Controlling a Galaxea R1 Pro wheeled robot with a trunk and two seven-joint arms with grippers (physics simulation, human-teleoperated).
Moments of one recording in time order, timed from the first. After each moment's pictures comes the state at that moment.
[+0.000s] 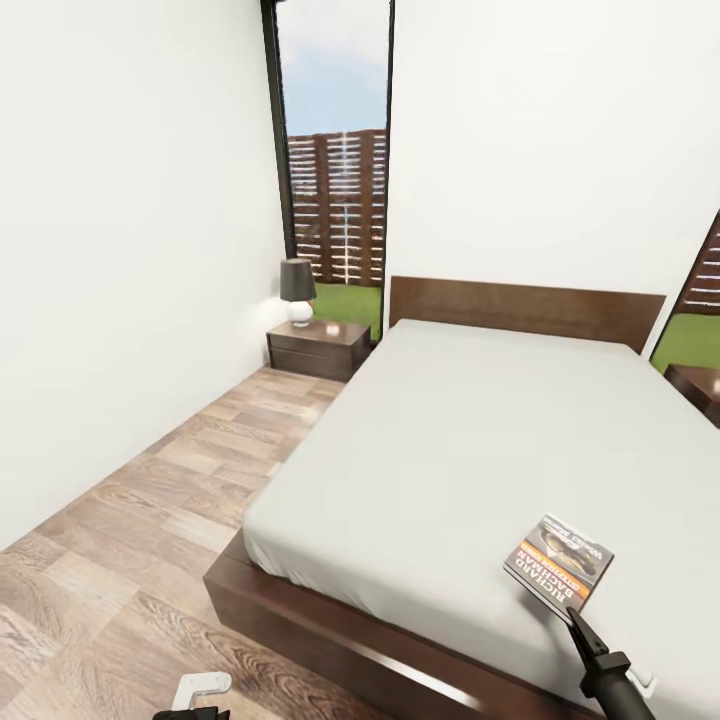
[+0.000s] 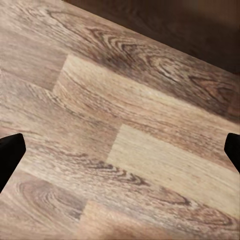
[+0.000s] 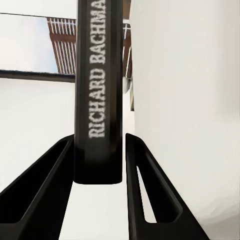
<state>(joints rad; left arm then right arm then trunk) -0.45 0.11 -0.33 -0.13 0.39 0.00 -0.03 -0.40 -0.24 -1.38 -0.13 -0.05 0.33 1.29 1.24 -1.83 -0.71</state>
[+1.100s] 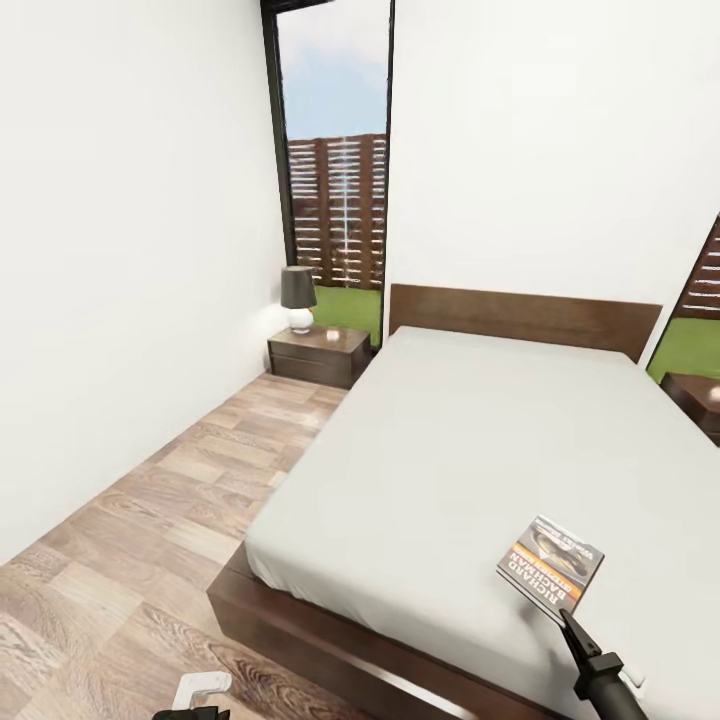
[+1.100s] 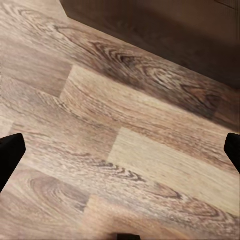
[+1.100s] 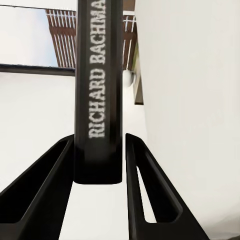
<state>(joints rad) -0.45 0.11 -0.33 -0.13 0.39 0.00 -0.04 -0.40 -0.23 -1.36 -0.12 -0.04 0.33 1.29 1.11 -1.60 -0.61</state>
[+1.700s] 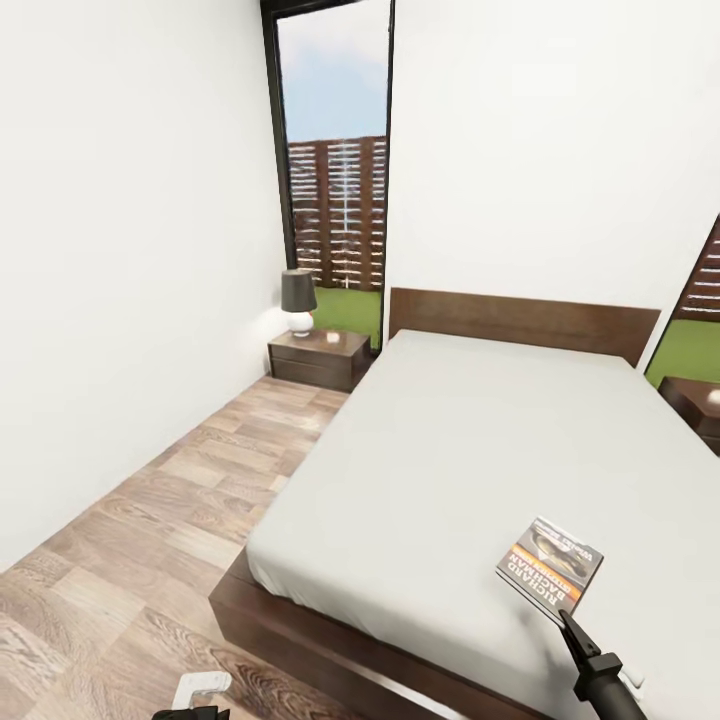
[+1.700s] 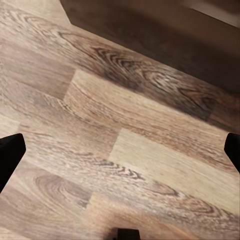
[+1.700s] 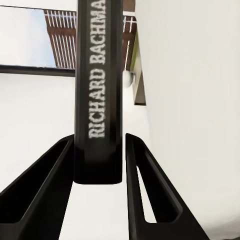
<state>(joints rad) -0.45 0.11 -0.33 -0.13 0.39 0.00 -0.04 -0.40 -0.23 -1.36 -0.12 -0.04 0.33 1.28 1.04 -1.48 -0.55</state>
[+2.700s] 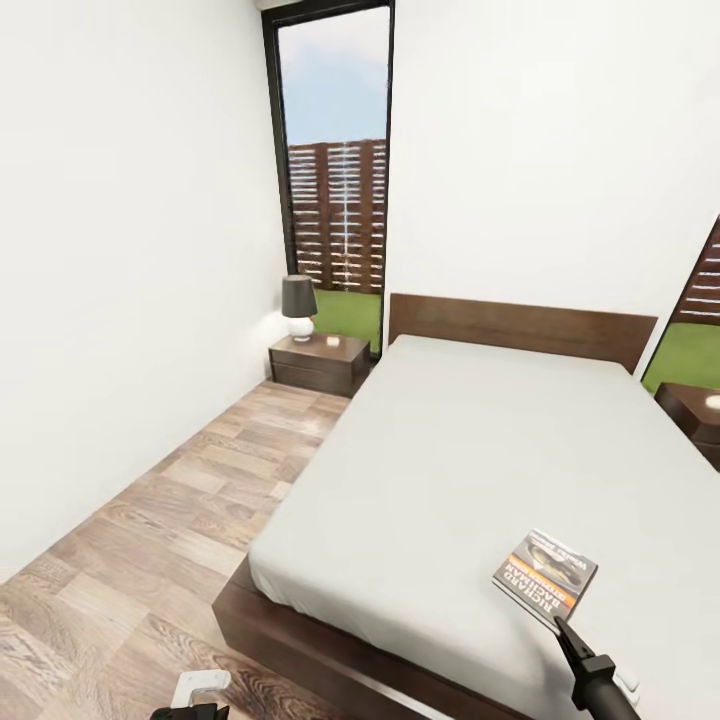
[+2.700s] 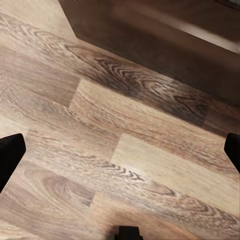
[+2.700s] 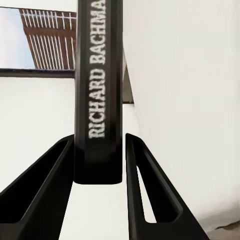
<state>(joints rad) -0.45 0.11 -0.33 -0.13 0.39 -0.02 -0.04 -0.40 -0.23 -1.36 -0.11 -0.04 0.33 1.18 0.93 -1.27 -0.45</state>
